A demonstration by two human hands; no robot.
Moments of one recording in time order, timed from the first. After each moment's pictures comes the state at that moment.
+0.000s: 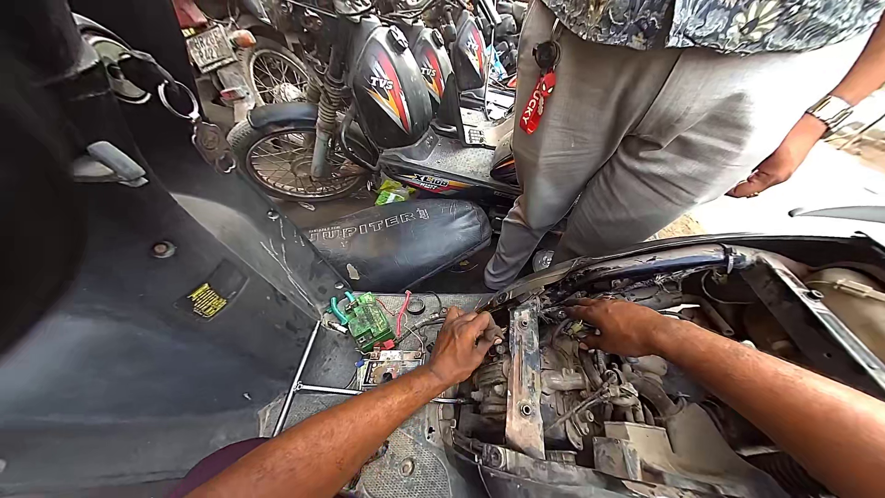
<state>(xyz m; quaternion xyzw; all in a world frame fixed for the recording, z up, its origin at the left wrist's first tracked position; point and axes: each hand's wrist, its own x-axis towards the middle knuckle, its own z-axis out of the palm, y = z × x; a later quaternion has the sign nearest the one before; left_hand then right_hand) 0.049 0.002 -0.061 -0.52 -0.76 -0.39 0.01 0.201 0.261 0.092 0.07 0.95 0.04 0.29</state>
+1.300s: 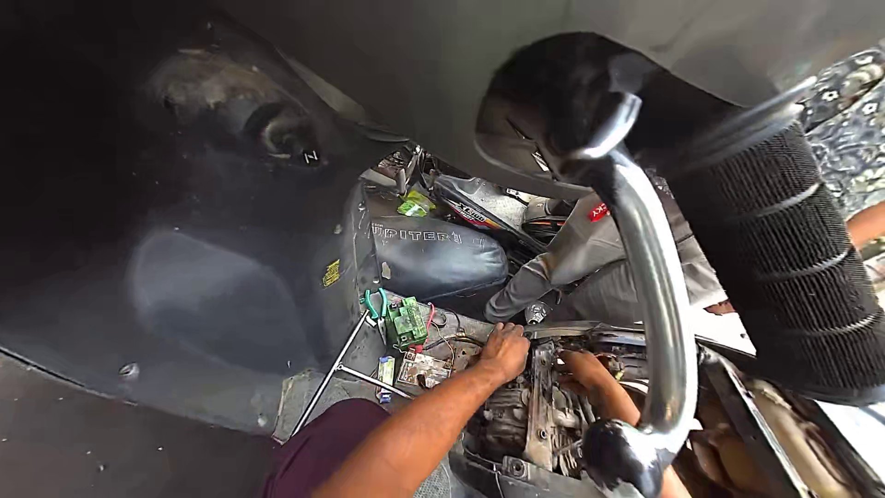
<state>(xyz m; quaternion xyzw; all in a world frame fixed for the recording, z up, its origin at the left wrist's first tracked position) 0.038 0.033 -0.020 -0.51 -0.82 -0.25 -0.11 0.150 0.150 0.081 0.56 0.72 -0.41 0.05</state>
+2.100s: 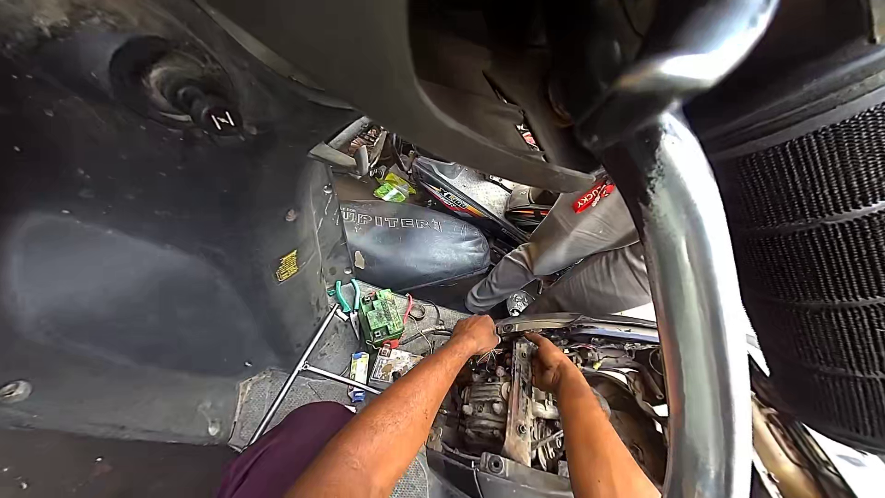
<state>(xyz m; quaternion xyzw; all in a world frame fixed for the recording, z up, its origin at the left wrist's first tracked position) -0.006 0.036 -0.028 -0.40 -0.81 -0.28 -0.33 0.127 0.169 0.028 0.60 0.48 -0.64 0.03</state>
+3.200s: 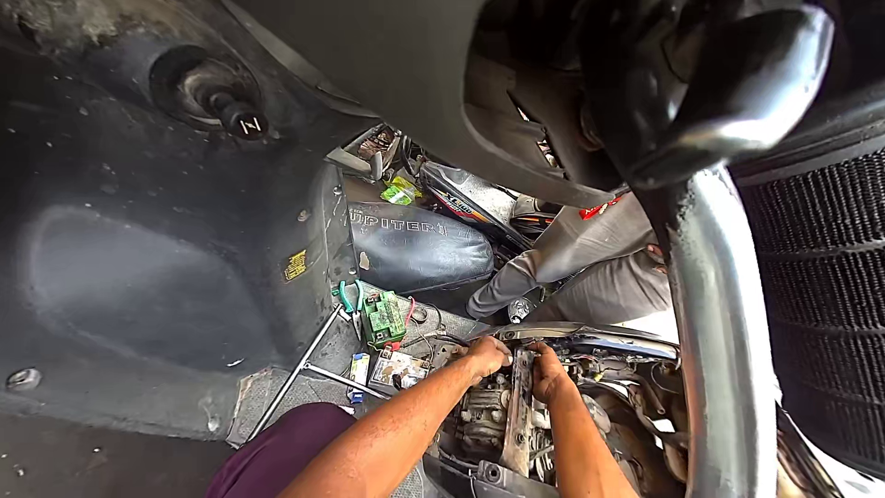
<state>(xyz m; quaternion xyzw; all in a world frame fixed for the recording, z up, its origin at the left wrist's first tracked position) 0.029 0.038 -0.042 -0.27 -0.70 -0.48 -0.45 0.127 0.162 0.014 0.57 0.49 -0.65 -0.10</state>
